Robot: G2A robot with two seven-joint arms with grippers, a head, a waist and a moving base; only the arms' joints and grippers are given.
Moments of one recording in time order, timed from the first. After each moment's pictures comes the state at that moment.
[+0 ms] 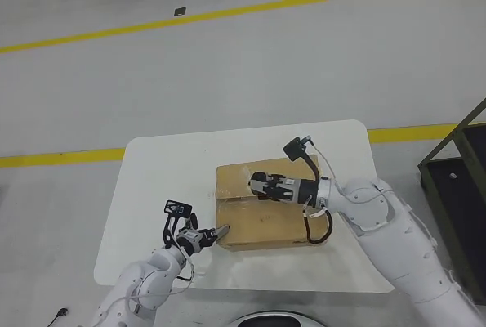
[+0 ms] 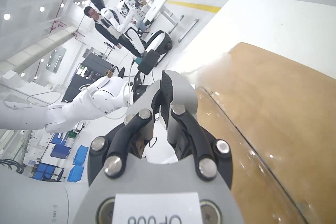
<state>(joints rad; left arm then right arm) 1.44 -1.22 -1.27 -1.69 0.89 -0.14 -0.41 -0.91 -1.10 1.08 -1.57 -0.09 -0.35 0.84</state>
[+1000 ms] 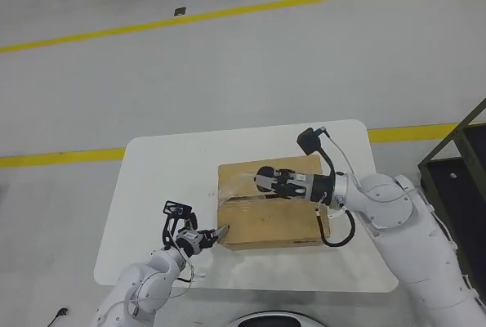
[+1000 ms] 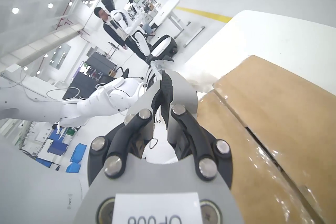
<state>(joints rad) 1.45 -1.22 -1.27 -1.72 0.90 -0.13 -0.40 -0.91 -1.07 1.15 -1.69 0.01 -0.34 0.92</state>
